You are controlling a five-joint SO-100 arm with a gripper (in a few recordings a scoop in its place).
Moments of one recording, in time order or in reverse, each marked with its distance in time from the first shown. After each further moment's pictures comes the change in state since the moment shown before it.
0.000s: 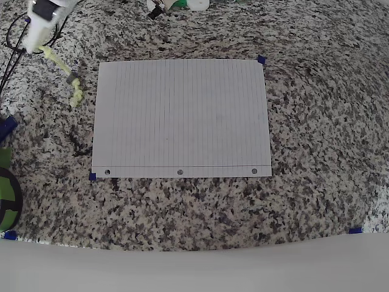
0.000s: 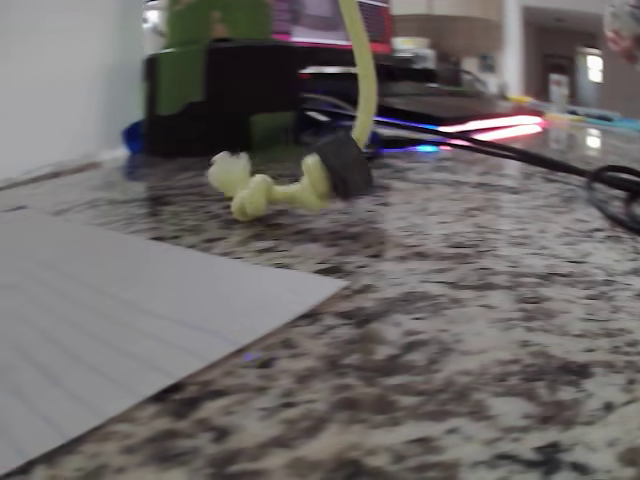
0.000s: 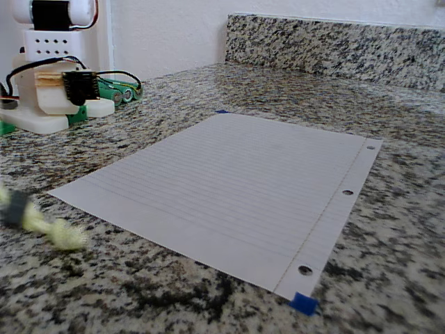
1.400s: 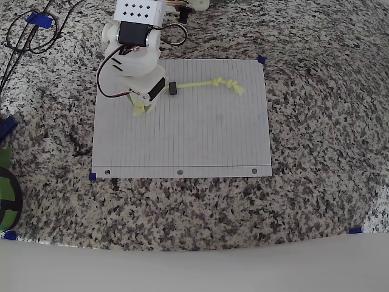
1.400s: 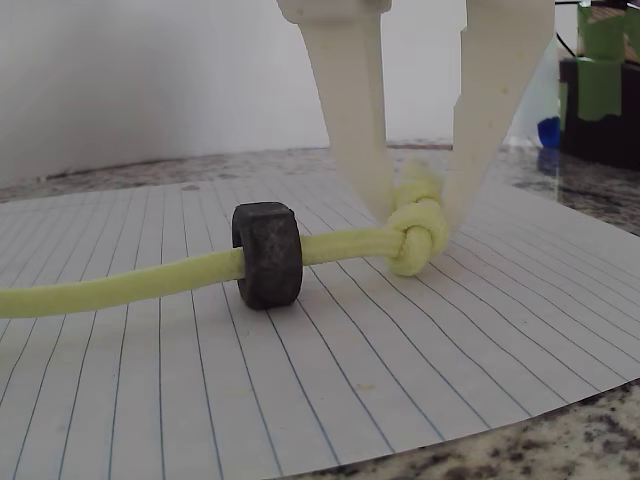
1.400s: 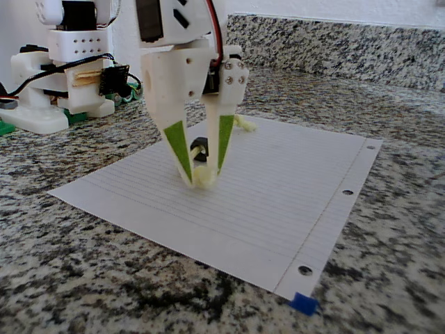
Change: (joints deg) arm -35.3 -38.5 -10.4 12.1 32.6
